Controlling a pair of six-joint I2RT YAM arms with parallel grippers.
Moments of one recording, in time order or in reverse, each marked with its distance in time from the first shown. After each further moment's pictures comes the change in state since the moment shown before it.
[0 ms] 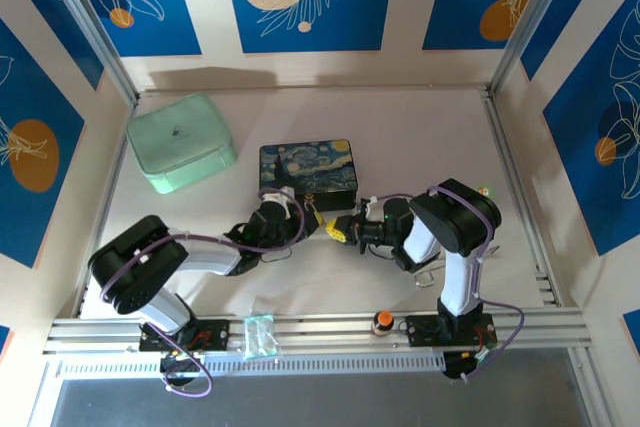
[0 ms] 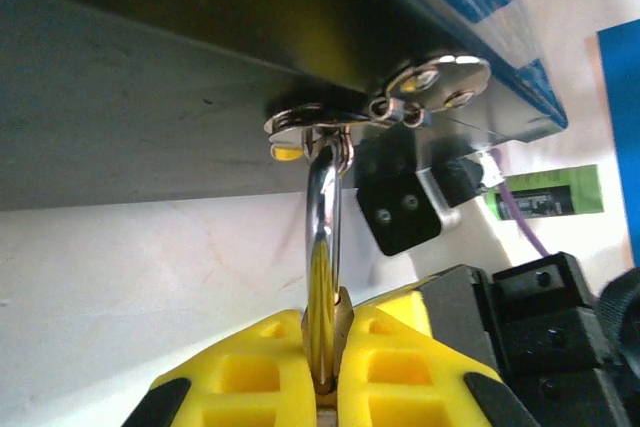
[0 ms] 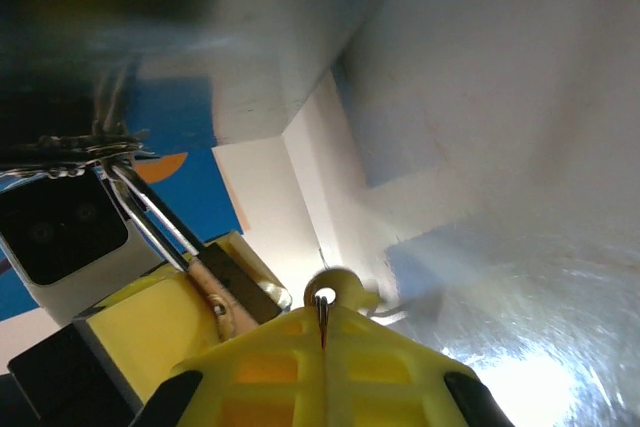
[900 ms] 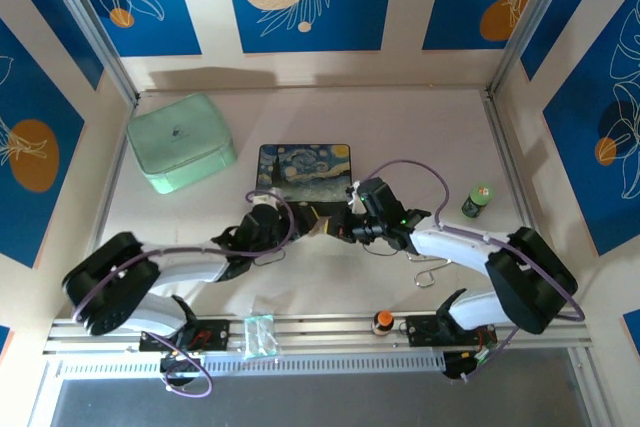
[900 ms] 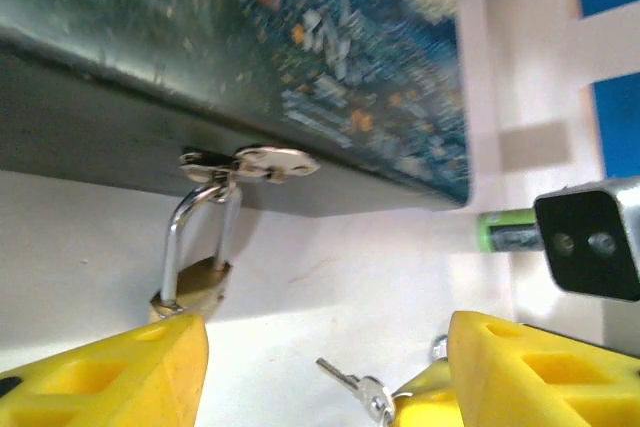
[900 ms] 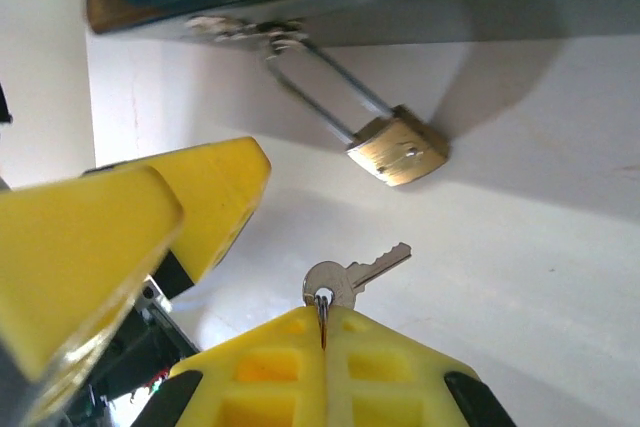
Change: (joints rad) left arm -0.013 -0.200 -0.053 -0.116 -0.097 -0.085; right arm 0.189 -0.576 0.306 -1.304 0.333 -0.671
